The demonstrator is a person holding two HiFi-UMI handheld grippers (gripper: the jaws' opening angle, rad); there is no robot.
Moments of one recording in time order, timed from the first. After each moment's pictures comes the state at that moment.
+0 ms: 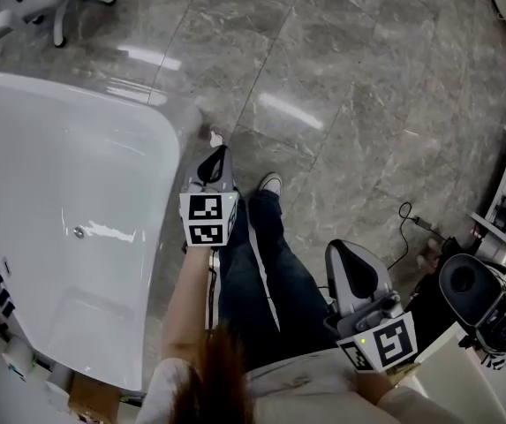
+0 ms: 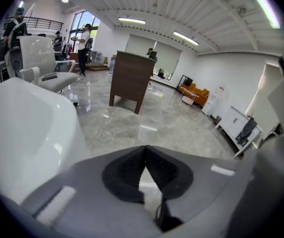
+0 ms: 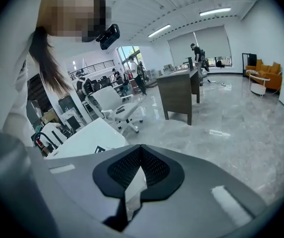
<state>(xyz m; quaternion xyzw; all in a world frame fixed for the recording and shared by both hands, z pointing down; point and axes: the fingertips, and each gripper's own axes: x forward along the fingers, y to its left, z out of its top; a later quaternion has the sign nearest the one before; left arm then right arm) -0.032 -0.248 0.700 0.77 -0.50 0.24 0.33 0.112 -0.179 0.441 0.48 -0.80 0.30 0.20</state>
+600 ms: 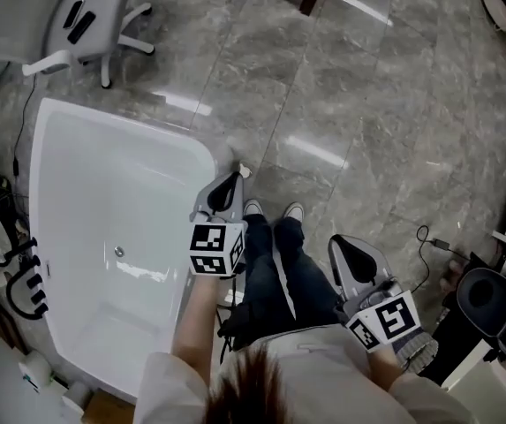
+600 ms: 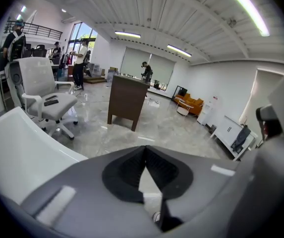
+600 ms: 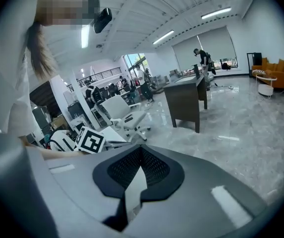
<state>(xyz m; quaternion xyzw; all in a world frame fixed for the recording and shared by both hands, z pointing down) -0.051 -0.258 0.520 0.79 -0.51 0.20 0.29 0.115 -0.176 0.373 0.45 -0.83 0.29 0.15</state>
